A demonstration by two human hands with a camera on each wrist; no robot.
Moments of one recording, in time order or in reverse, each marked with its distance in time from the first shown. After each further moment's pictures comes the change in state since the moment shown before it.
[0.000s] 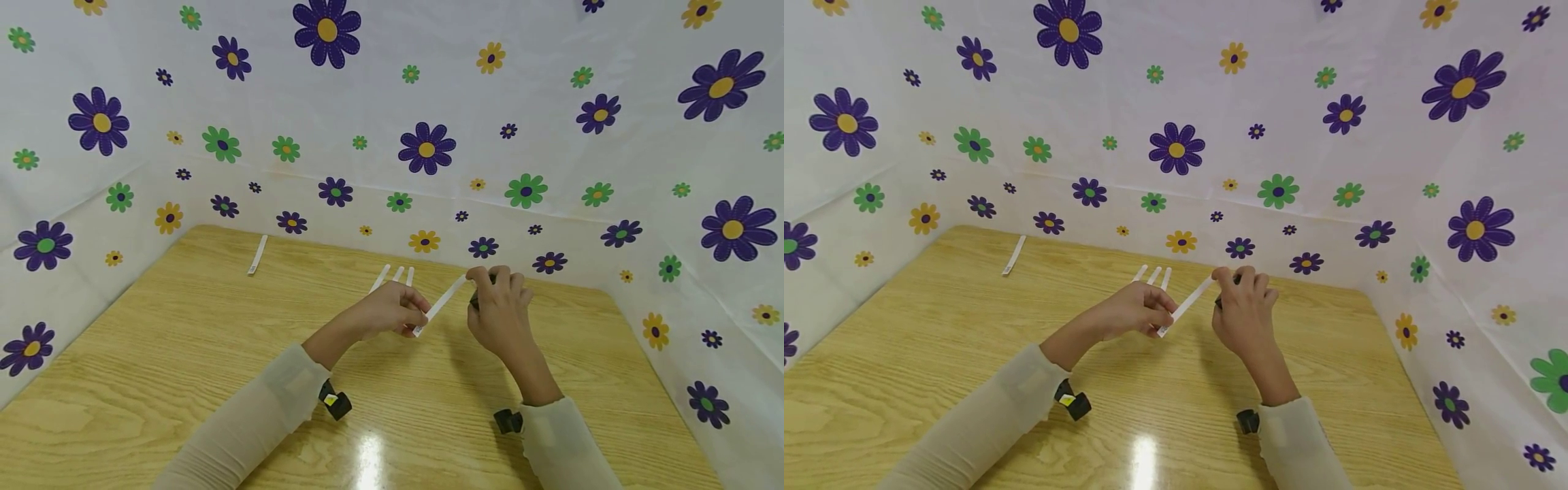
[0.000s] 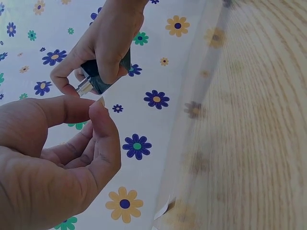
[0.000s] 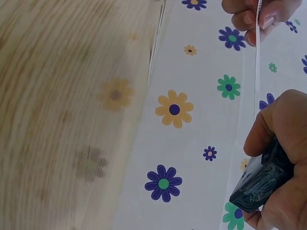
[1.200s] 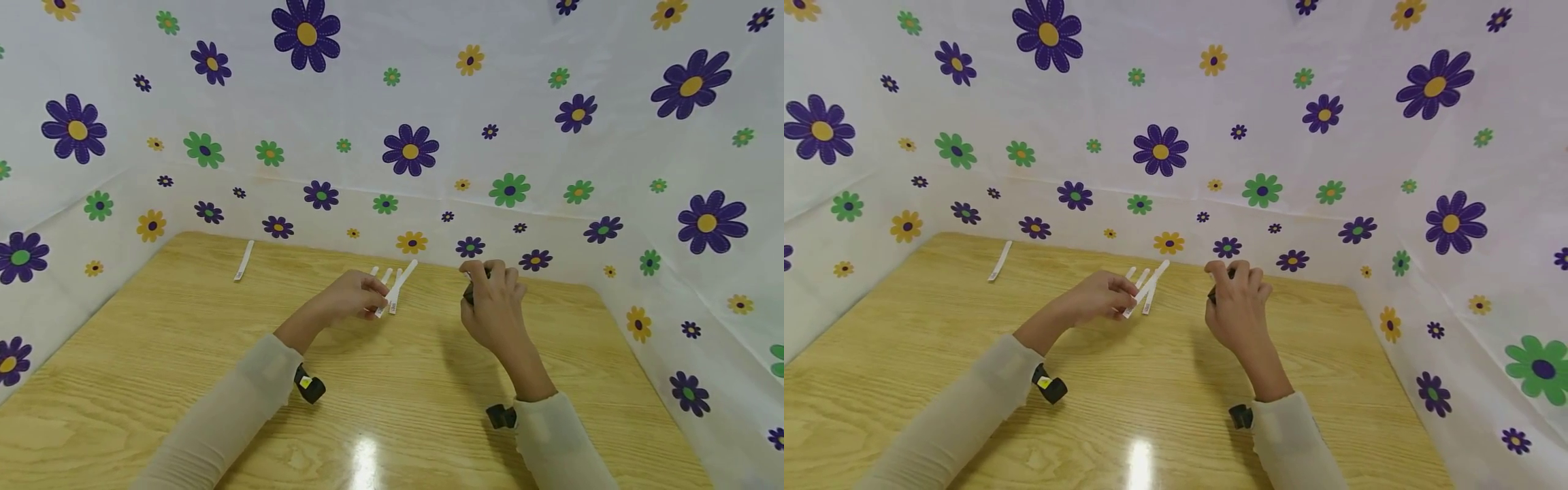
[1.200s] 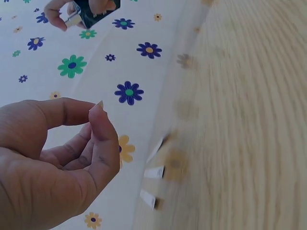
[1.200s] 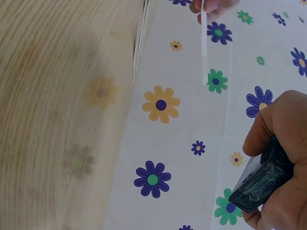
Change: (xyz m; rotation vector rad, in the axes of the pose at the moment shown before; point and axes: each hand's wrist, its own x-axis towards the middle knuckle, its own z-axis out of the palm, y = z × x) left_hand 0.009 -0.016 -0.047 0.056 0.131 -0.060; right_hand 0.002 0.003 -0.016 0.030 0.016 0.015
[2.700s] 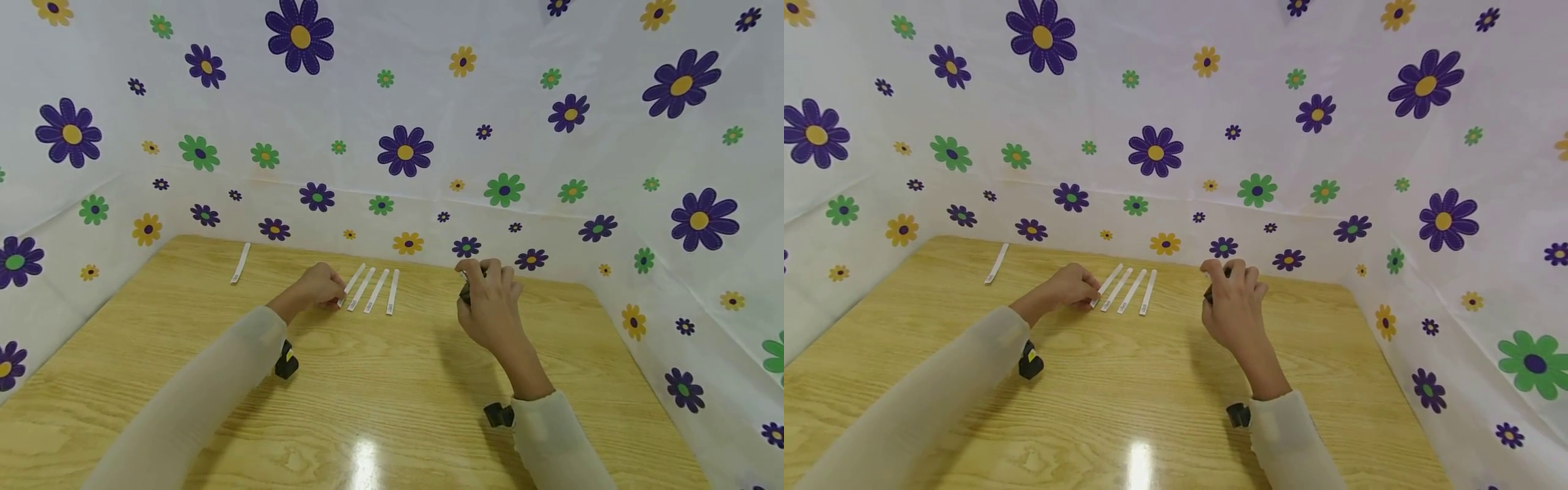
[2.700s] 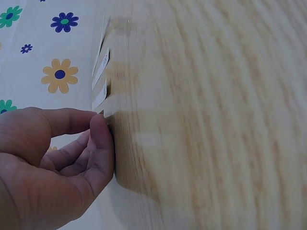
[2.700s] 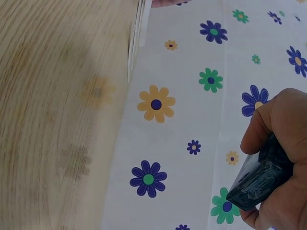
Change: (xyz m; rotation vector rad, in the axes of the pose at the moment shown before) left_hand 0.028 -0.031 -0.056 0.315 0.214 -0.185; right_hand 0.000 0.002 -0.001 0.012 0.004 -0.010
